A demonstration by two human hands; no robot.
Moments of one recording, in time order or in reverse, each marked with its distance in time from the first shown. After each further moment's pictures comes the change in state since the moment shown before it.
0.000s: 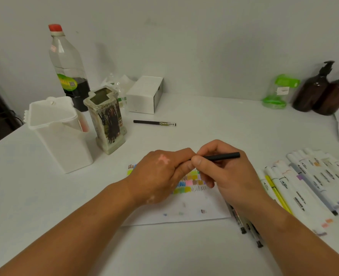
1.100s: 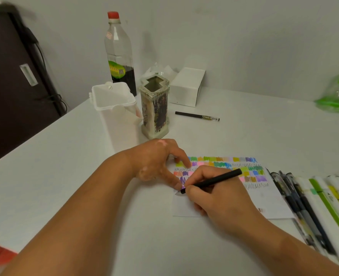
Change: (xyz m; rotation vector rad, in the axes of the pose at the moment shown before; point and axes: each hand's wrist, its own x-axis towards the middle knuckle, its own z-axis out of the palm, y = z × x) left_hand -0.046 -0.079 -0.069 0.050 -0.421 -0.385; right_hand -0.017 -0.002 0.107 -0.244 -0.214 0.165
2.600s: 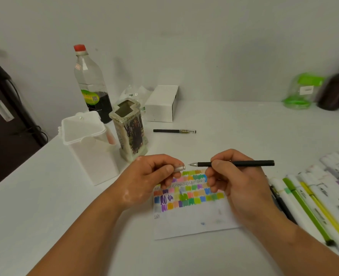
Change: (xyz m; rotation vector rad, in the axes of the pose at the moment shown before) left_hand 0.009 0.020 0.020 -0.731 0.209 0.114; right_hand 0.010 0.011 -0.059 0.590 0.340 -0.063
